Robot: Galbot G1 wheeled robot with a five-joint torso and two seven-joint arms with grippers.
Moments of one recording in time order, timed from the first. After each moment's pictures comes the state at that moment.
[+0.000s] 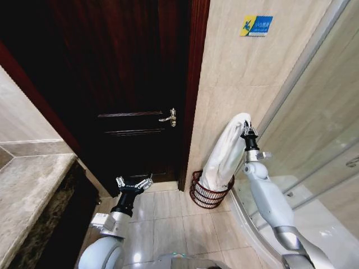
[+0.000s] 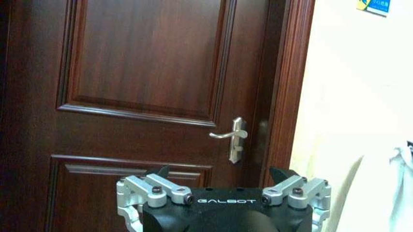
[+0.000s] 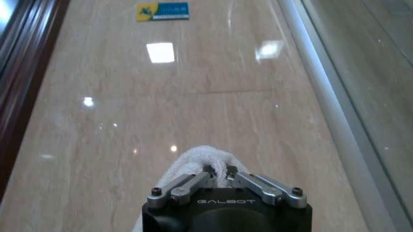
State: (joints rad) left arm 1.81 -1.41 -0.50 -2.44 -0.22 0.03 -0.04; right arm -0.68 1.15 0.42 1.18 0.64 0.62 -0.20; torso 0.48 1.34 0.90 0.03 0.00
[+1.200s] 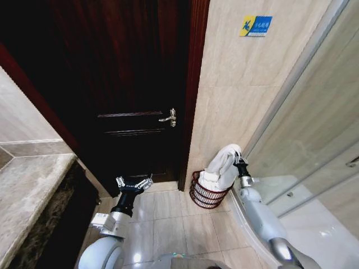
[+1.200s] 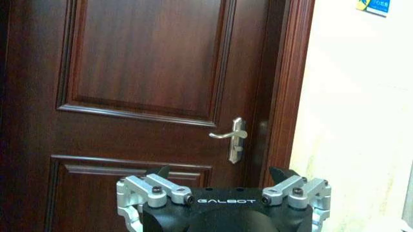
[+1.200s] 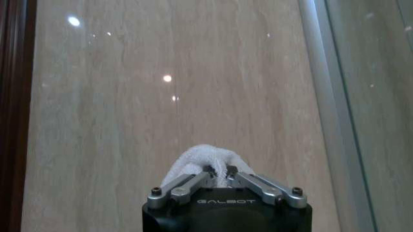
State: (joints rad) left arm 1.81 -1.41 -0.50 -2.44 -0.22 0.03 -0.04; right arm -0.78 1.21 0.39 0.87 0.61 0.72 -0.29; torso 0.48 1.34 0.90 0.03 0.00
